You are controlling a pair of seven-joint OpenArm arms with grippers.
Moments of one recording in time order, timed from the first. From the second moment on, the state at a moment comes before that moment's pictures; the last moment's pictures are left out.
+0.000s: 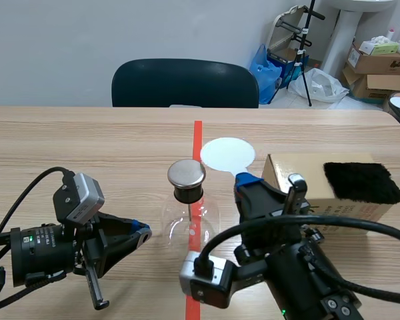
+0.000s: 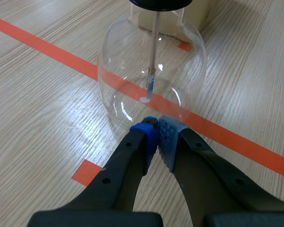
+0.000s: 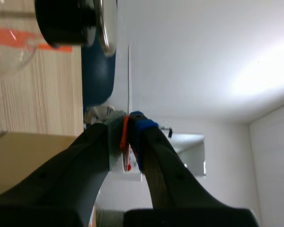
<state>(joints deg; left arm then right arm) 6.1 -25.6 16.7 69.9 6.0 -44.8 -25.1 -27.6 17.0 -26.3 94.6 -91.3 -27.8 -4.4</state>
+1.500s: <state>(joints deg) 6.1 -25.6 16.7 69.9 6.0 -44.8 -25.1 -27.6 17.0 -26.3 94.6 -91.3 -27.8 8.5</state>
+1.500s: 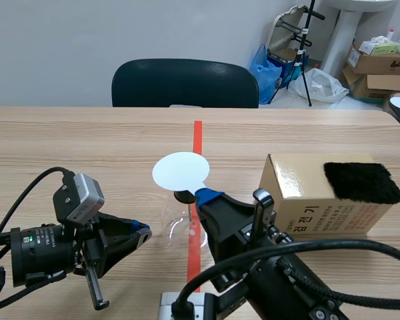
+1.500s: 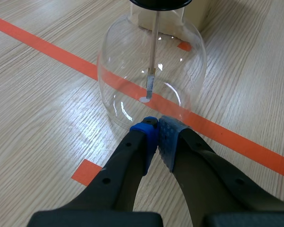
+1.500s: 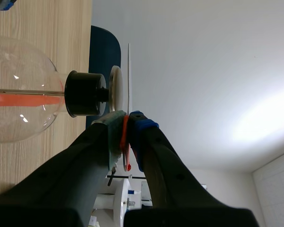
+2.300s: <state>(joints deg) 6.1 -25.6 16.7 69.9 6.0 -44.8 -25.1 -27.6 17.0 -26.3 94.6 -91.3 -27.8 -18.8</state>
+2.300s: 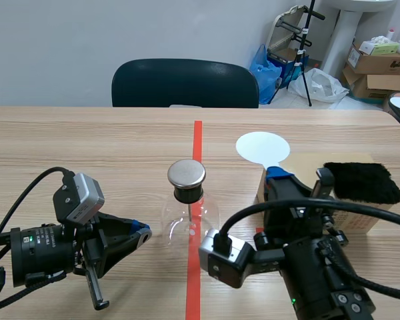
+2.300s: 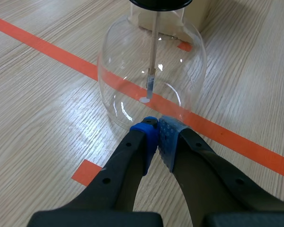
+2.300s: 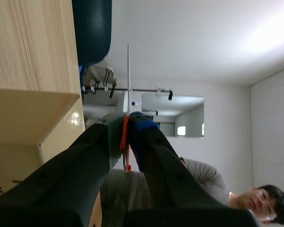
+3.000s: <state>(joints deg) 6.1 -25.6 16.7 69.9 6.0 -44.8 -25.1 -27.6 17.0 -26.3 94.6 -91.3 -27.8 -29.8</state>
